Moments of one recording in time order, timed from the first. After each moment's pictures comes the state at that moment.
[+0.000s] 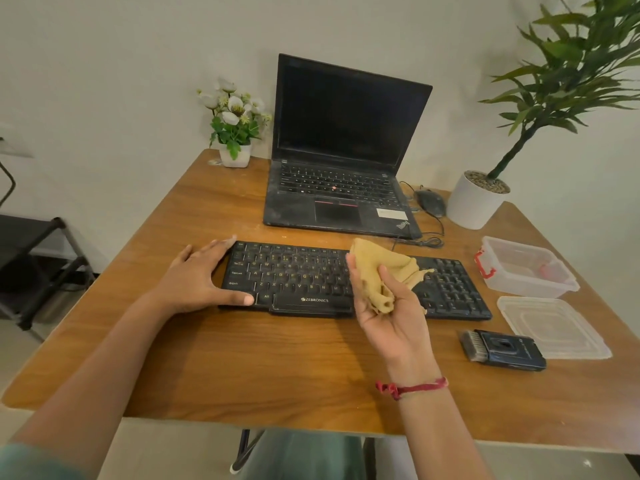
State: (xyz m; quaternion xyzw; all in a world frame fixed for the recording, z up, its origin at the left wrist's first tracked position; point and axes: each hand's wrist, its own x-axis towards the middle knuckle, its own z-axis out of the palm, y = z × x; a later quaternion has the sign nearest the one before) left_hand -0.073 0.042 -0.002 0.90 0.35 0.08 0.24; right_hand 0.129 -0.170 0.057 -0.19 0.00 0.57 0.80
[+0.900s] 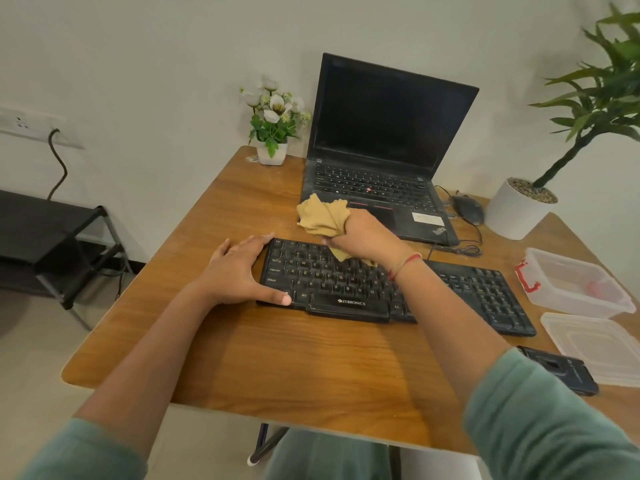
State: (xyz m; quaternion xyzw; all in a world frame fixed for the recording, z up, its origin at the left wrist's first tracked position) left_hand -0.073 0.044 -0.001 0.89 0.36 0.09 0.27; right_hand 0.134 -0.034 0.087 -0.77 -0.60 0.16 0.13
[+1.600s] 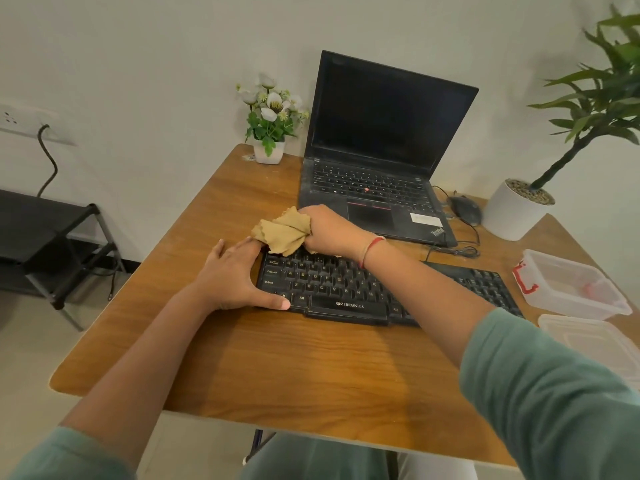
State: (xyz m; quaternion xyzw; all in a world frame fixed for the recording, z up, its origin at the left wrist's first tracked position) left_hand -0.070 0.044 -0.003 0.90 0.36 0.09 0.22; right_hand 0.119 0.014 0.064 -0.70 -0.69 0.15 0.08
